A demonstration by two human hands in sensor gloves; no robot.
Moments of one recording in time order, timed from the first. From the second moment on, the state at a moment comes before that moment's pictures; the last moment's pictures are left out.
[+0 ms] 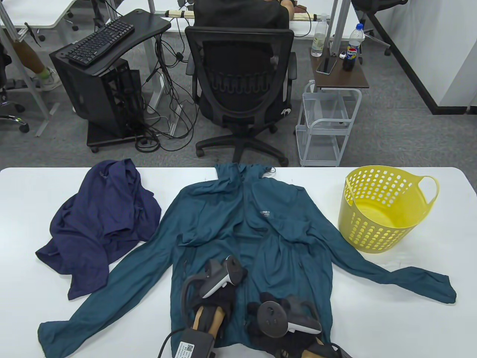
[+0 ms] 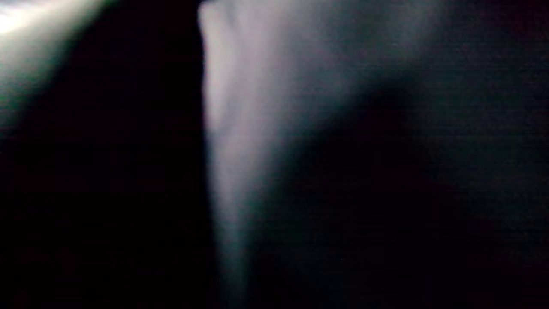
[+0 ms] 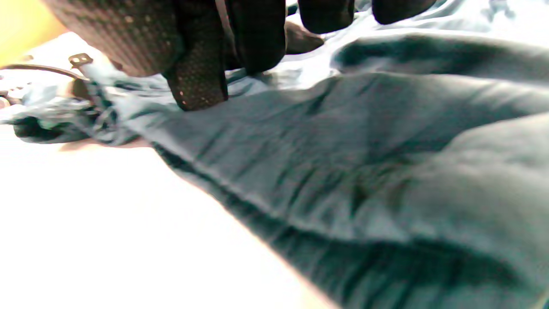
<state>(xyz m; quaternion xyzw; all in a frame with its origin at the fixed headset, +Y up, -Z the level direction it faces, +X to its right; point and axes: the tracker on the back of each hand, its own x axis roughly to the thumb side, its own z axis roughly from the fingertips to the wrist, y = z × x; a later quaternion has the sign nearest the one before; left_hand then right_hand) -0.089 -0.789 -0.353 -0.23 0.00 0.02 0.97 0.072 -0.755 -0.253 0.30 0.16 0.93 0.11</state>
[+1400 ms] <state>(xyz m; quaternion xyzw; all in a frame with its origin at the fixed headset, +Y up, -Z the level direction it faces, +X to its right) -0.059 -0.729 -0.313 -0.20 -0.11 0.05 0.97 0.204 -0.750 -0.312 0.07 0.07 0.94 0.32</state>
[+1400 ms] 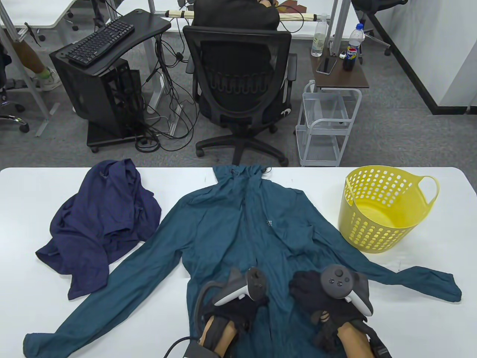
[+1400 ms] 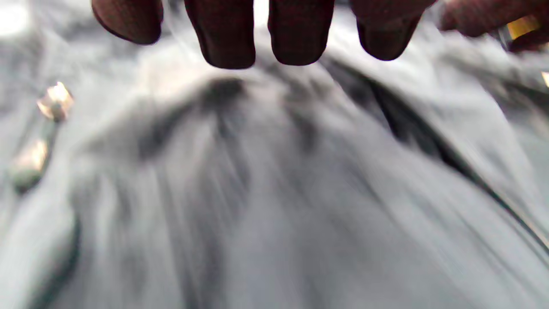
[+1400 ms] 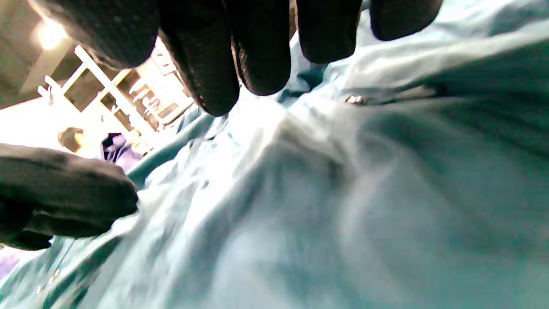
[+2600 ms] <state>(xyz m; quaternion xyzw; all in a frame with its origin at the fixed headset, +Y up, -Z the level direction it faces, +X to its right) -0.153 -0.752 -0.304 -0.24 0.08 0.29 0.92 0.245 -0.760 -0.314 -0.13 0.15 0.94 0.27</state>
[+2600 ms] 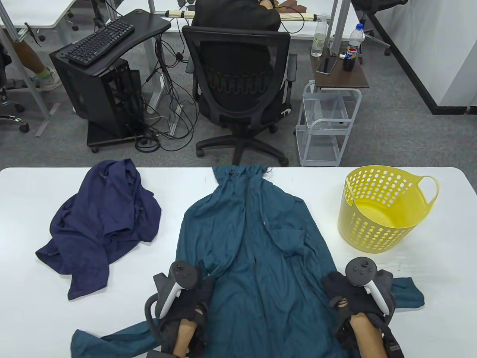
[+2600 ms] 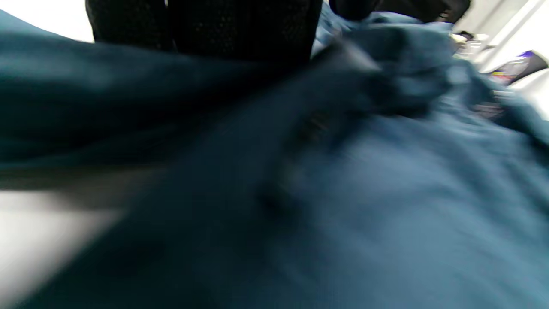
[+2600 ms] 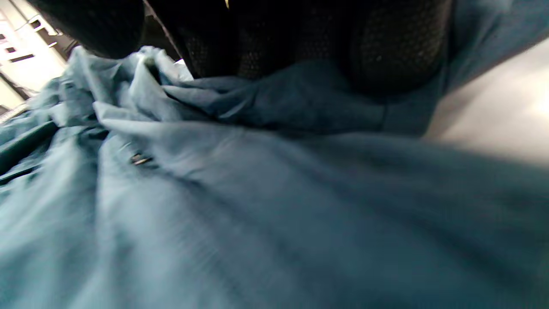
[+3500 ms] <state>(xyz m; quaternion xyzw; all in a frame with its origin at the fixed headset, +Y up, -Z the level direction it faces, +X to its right) -0.060 -0.783 -0.274 -0.41 -0.15 0.64 0.63 0.136 -0.774 -0.287 0.03 0.21 0.91 0.36</state>
